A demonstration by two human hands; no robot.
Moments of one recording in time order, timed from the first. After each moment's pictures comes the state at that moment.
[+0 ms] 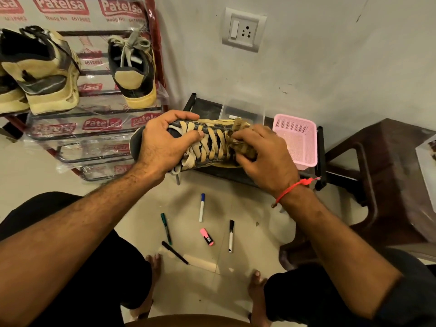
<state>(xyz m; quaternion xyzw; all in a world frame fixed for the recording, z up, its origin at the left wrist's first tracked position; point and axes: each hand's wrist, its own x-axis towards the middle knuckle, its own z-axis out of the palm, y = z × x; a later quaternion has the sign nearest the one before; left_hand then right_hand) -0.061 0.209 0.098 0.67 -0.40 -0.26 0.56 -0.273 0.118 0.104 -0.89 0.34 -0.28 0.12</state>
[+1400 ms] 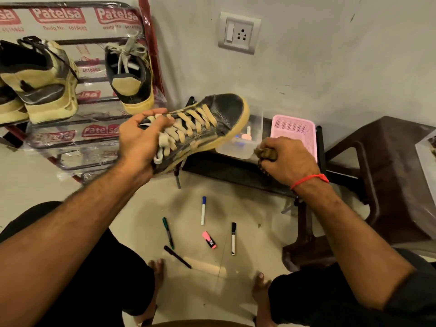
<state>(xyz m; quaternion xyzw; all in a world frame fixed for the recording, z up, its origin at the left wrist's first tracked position) -0.035 0.200 0.103 0.64 -0.19 -0.32 0.67 -0.302 0.094 0.097 -0.86 0.47 -0.13 0.12</state>
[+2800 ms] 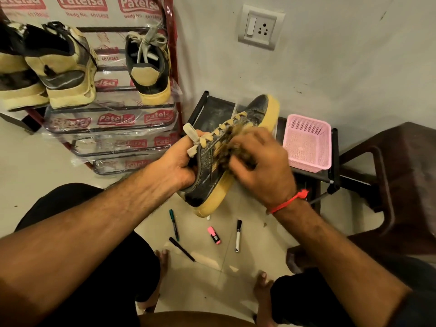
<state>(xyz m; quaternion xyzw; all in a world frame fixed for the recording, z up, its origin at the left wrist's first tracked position) -0.077 0.209 0.104 0.49 0.01 -0.68 0.54 -0.246 0.157 0.100 -0.87 0.29 -0.36 0.14</state>
